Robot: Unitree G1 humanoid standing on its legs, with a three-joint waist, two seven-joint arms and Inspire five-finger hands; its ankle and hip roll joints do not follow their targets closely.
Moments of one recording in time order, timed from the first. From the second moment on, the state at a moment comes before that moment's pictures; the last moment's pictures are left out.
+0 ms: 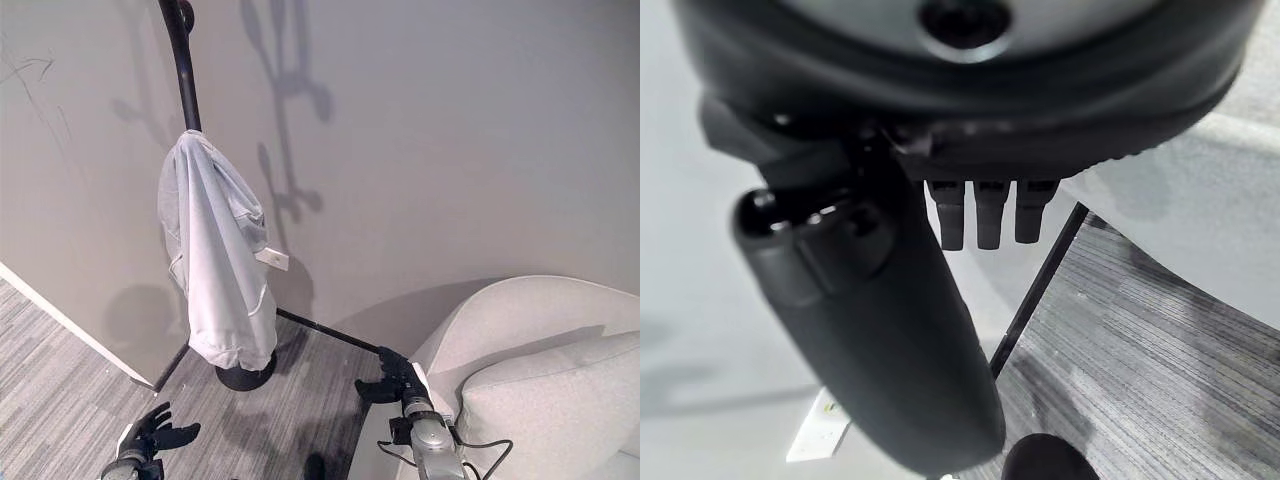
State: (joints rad) left arm 0.14 0.16 0.20 0.75 -0.11 0.02 0.05; right arm 0.02 -0.25 -0.01 0.70 0.00 -0.07 0.01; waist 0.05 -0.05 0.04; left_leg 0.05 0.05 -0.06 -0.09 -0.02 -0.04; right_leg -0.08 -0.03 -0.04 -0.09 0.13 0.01
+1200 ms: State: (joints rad) left arm 0.11 0.20 0.07 0.77 -0.11 0.03 0.01; right arm -0.04 -0.22 0.05 0.84 -0.03 0.02 0.02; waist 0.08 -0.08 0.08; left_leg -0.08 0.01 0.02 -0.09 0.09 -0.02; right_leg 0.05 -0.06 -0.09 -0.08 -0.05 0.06
